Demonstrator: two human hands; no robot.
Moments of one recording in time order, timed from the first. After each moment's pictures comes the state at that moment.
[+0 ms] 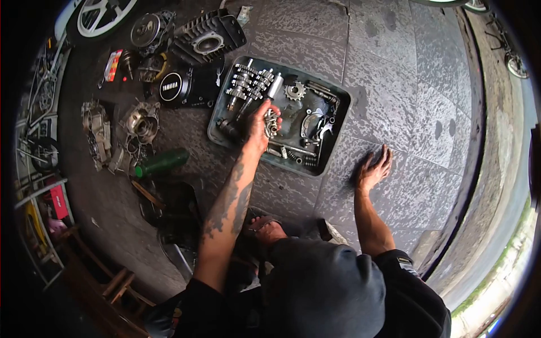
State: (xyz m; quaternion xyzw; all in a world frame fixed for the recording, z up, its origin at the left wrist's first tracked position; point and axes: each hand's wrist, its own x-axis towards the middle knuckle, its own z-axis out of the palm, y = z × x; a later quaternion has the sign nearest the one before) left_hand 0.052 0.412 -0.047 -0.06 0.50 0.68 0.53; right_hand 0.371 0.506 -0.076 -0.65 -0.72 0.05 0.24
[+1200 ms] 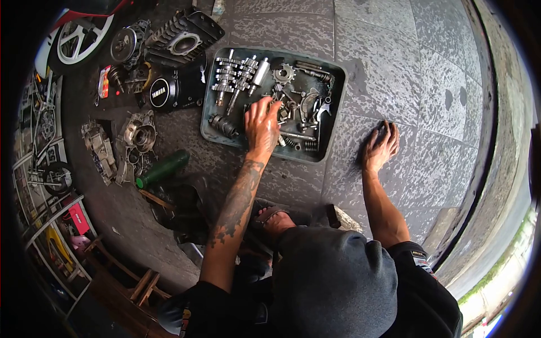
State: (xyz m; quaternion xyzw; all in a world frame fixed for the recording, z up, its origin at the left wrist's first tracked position) left_hand 0.096 0.404 -0.024 0.53 0.82 0.21 0.06; right_hand 0.370 0.509 -0.074 -0.65 -0.73 0.04 0.19
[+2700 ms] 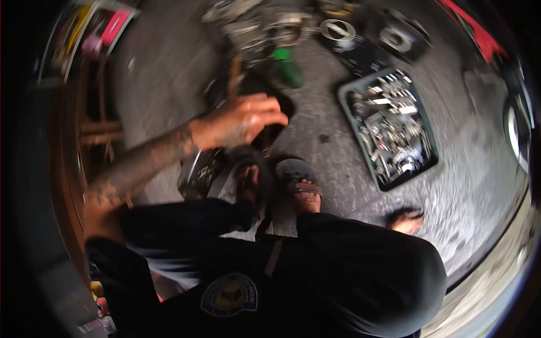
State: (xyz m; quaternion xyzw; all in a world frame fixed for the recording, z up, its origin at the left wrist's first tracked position) left_hand 0.024 0.104 0.198 0.52 0.78 0.28 0.22; right_hand 0.388 0.511 -0.109 -0.60 -0.77 -0.01 0.21
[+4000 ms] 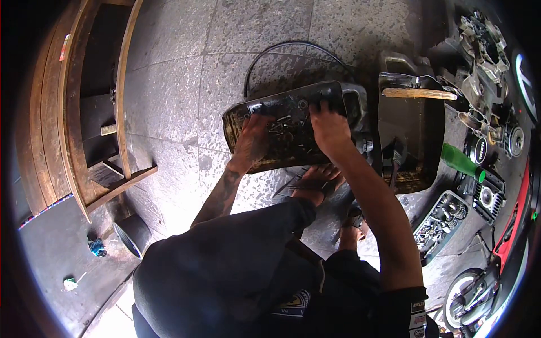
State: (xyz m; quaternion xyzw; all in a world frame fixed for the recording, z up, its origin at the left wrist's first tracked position) left_hand 0.236 -0.201 -0.028 -0.22 0.93 0.30 0.04; right_hand 0.073 -0.053 -0.010 0.46 -0.85 0.02 -0.25
